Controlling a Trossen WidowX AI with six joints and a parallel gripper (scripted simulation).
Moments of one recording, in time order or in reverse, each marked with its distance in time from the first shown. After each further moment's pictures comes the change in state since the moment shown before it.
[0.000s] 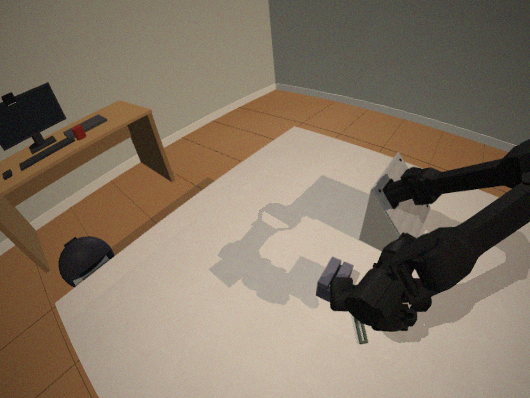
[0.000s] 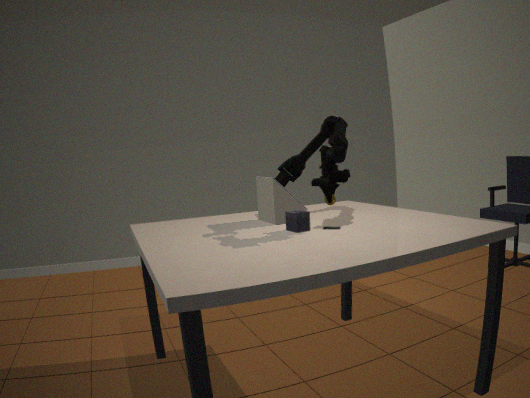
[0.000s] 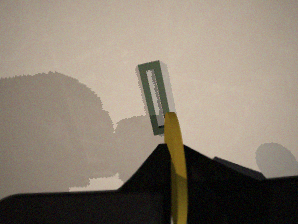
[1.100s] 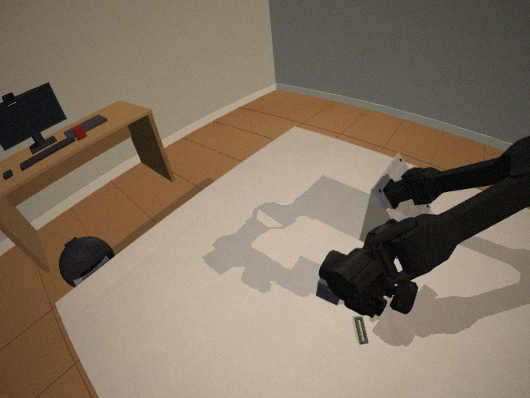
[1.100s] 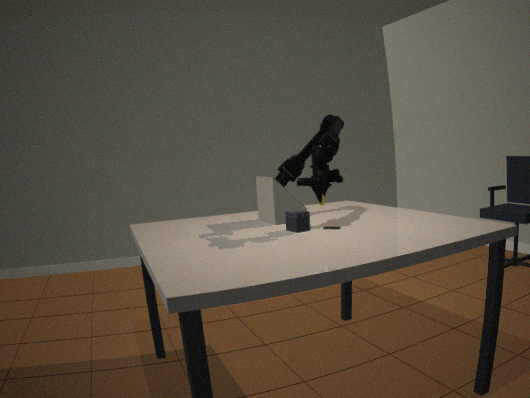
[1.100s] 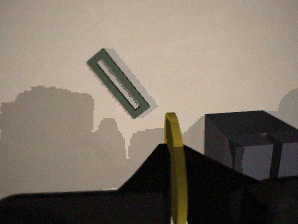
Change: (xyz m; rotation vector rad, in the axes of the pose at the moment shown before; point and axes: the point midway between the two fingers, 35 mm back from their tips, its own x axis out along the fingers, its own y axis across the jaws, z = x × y) arm -0.002 -0.023 -0.029 0.439 -0.004 -0.003
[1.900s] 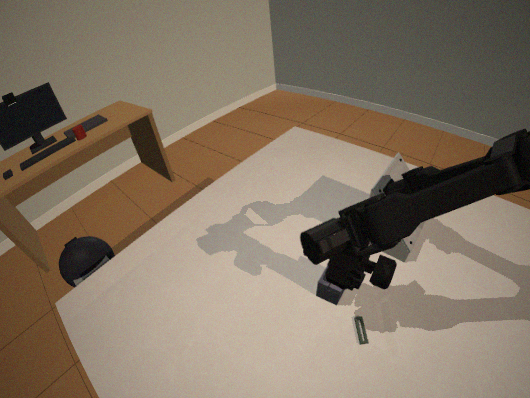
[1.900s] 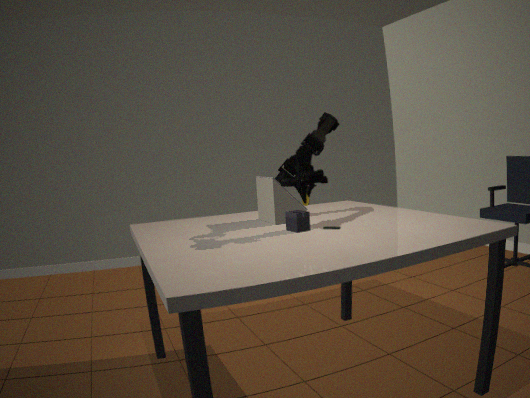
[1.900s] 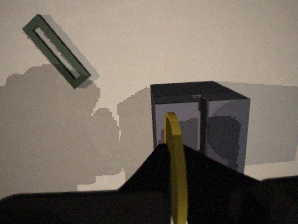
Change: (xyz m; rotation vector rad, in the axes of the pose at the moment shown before) arm 0.000 -0.053 -0.033 0.001 0.001 -0.005
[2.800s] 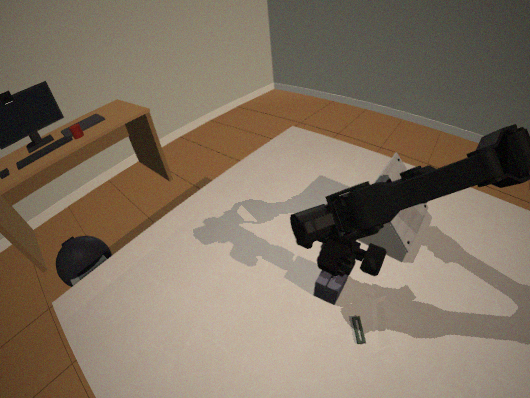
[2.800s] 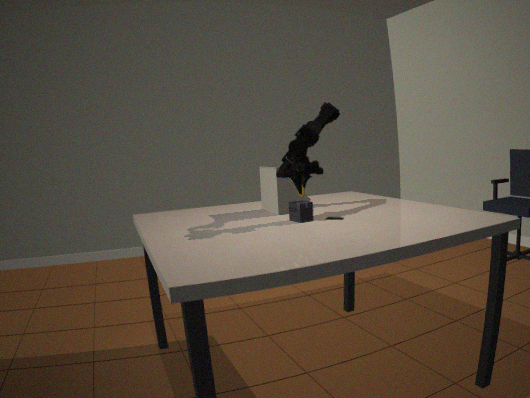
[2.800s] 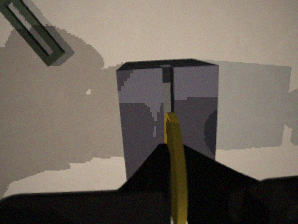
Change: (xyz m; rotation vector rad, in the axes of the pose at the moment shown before) arm 0.002 -0.023 -0.022 -0.002 0.002 0.008
